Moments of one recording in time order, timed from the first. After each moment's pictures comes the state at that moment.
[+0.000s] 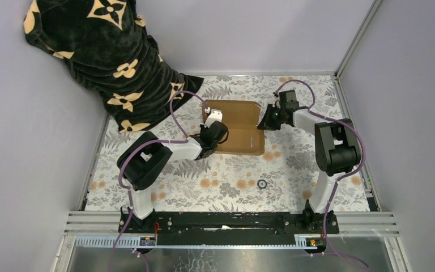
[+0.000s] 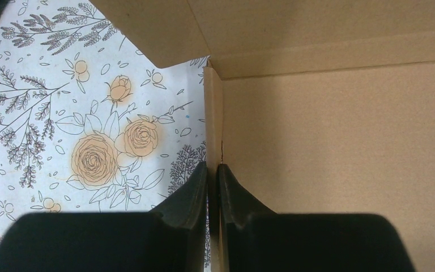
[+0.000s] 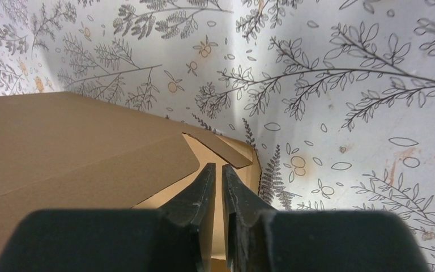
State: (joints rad) left arm -0.73 1.86 0.96 0.07 -0.59 -0.34; right arm 0.19 1.89 1.16 -0.22 -0.39 0.47
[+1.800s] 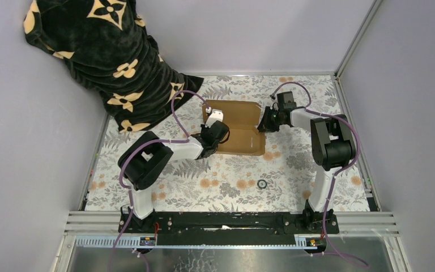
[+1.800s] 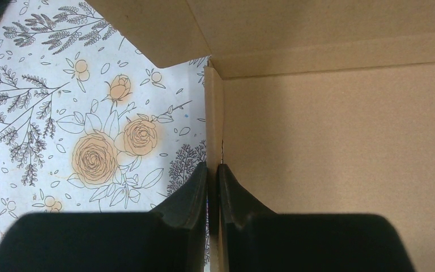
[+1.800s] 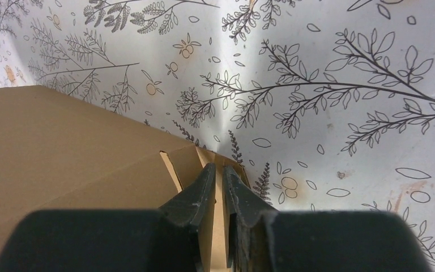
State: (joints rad) left arm -0.73 1.87 0.98 0.05 -0.61 -0.34; right arm 0.19 1.98 1.20 -0.23 -0.42 0.42
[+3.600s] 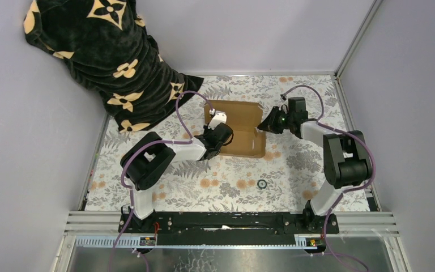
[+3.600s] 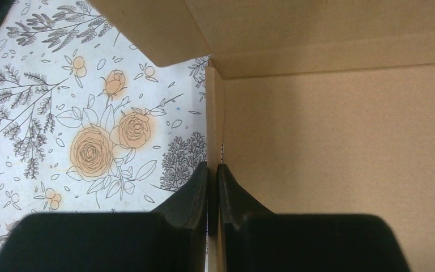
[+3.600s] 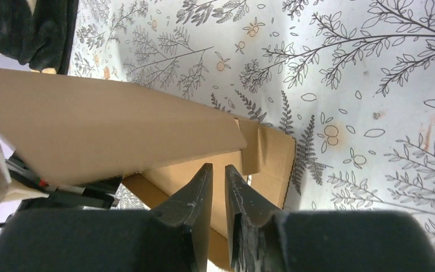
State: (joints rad) left arm -0.77 1.89 1.00 0.01 -0.64 -0.35; right arm 0.15 1.74 0.93 0.04 -0.52 0.58
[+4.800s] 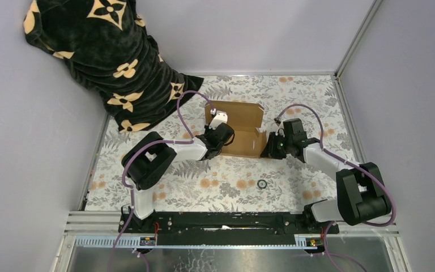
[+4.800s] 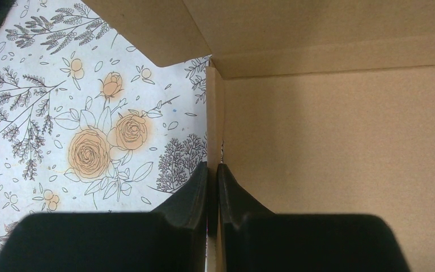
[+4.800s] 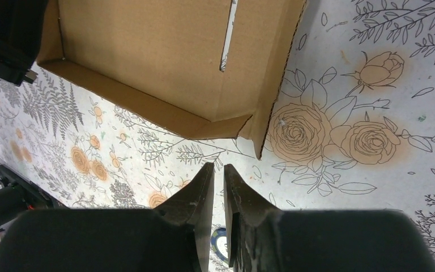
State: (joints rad) left arm -0.78 1.90 1.02 0.00 -0.65 -0.35; right arm 0.28 1.37 0.66 -0.23 -0.38 0.43
